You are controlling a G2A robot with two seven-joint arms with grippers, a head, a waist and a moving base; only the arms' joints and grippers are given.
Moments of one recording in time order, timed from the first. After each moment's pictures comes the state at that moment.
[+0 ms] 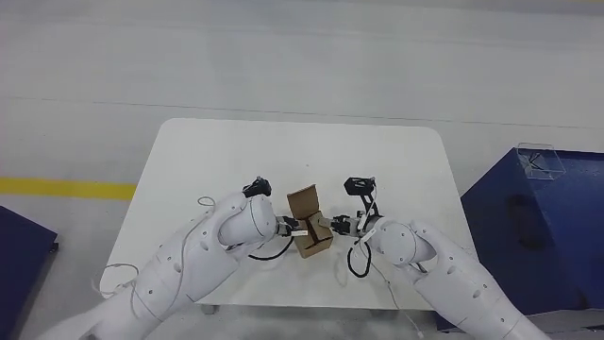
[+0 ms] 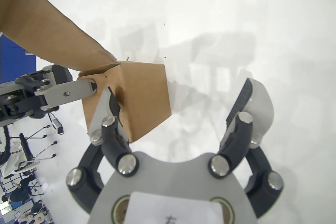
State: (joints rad) left arm 0.63 -1.24 -0.54 -1.37 0.28 0.89 -0.90; right arm -0.95 -0.99 0.78 -1.51 -0.36 0.31 0.62
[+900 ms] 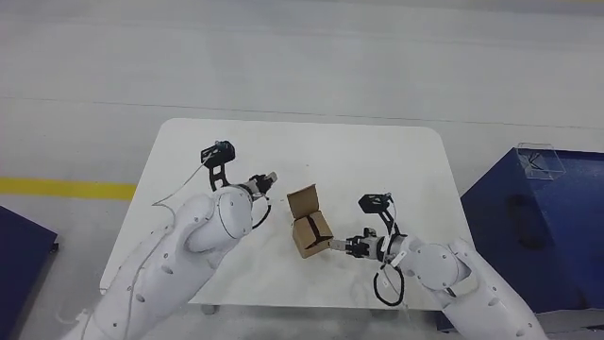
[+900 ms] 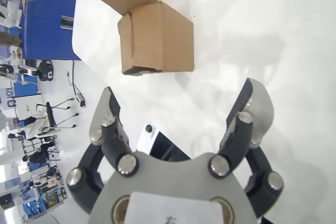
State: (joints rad) left arm 0.73 -1.17 -0.75 -1.63 0.55 0.96 -0.72; right arm -1.25 -0.91 1.09 -1.77 -0.39 0.13 0.81
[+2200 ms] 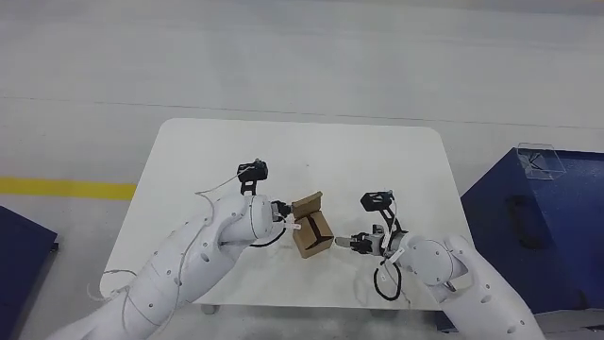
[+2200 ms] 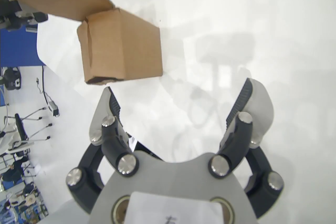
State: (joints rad) left arm 0.68 -1.24 -0.64 -1.48 0.67 0.80 -1.00; right arm -1.21 -0.94 1.09 -1.72 -0.51 0.15 0.87
